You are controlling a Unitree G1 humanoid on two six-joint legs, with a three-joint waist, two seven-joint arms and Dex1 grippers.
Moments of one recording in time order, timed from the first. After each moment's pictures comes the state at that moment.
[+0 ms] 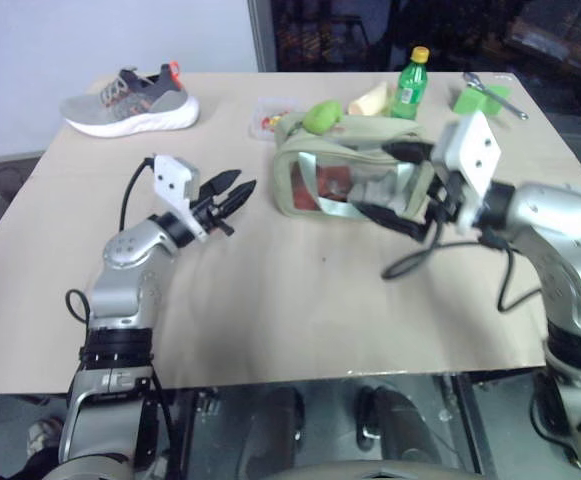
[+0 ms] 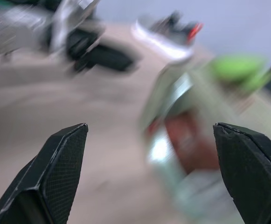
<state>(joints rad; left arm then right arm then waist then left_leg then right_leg) -0.52 0.53 0.14 0.20 -0.42 0.15 -0.77 -0.50 -0.56 -0.05 -0.66 0.38 0.86 0.86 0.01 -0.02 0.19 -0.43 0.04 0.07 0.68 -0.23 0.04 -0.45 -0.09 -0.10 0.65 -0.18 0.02</state>
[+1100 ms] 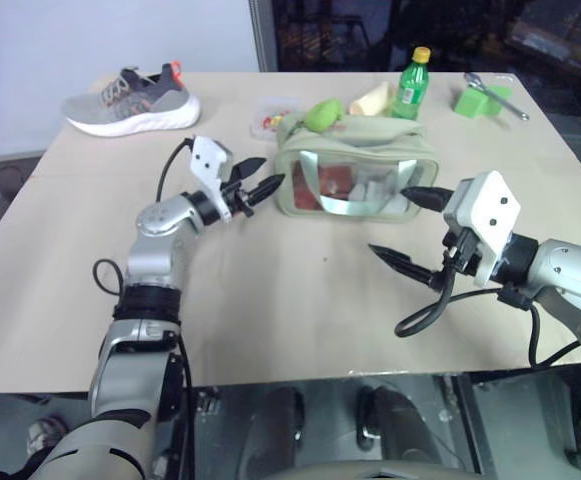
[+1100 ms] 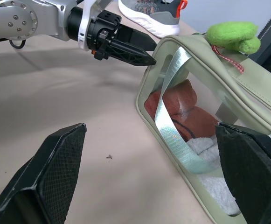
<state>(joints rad) -0.72 0.47 0.08 0.49 -0.31 0.07 -0.87 -0.39 -0.67 -0.08 -0.84 0.52 0.92 0.61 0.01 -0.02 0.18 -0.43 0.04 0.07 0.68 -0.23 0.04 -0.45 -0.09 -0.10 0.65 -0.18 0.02</state>
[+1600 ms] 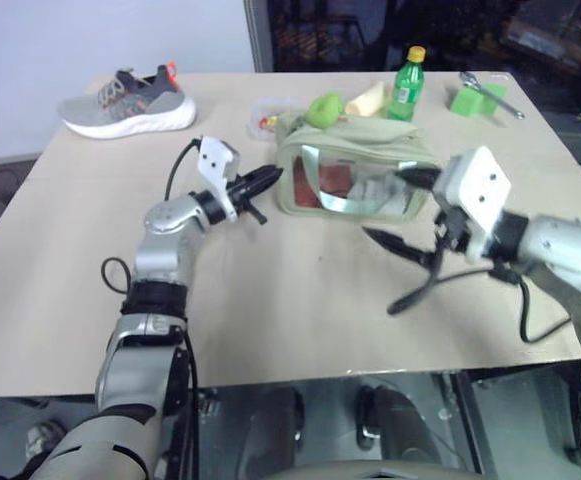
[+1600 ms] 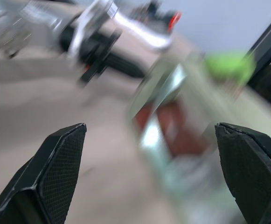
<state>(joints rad) -0.75 0.43 0.08 0.54 -0.30 0.05 -0.89 -0.73 -0.68 0.10 -0.60 0.39 0.80 0.61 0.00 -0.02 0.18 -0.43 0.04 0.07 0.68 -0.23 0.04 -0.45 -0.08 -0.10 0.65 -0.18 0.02</state>
